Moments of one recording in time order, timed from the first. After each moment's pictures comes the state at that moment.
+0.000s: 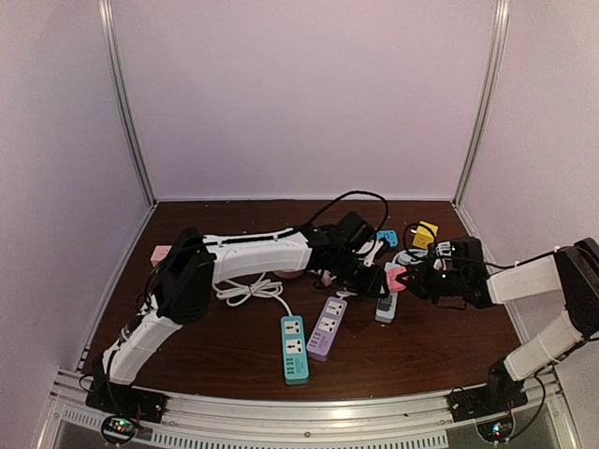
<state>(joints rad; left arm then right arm) -1.04 2.52 2.19 -0.52 0.31 -0.45 0.26 1.46 0.47 0.38 -0.51 0.91</state>
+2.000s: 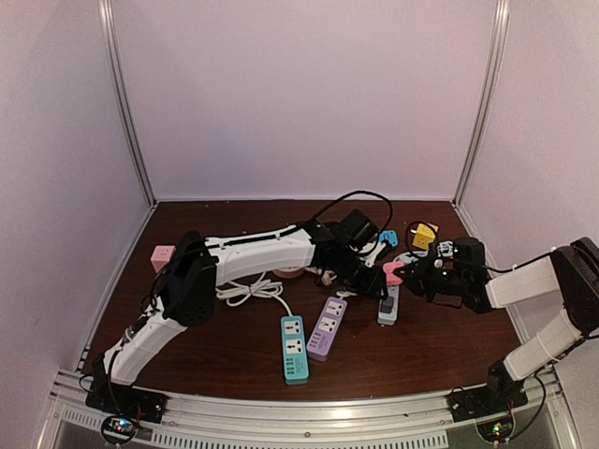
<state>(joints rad) -1.04 2.57 2.31 -0.67 0.33 -0.39 0.26 1.46 0.41 0.55 -0.53 1.14</state>
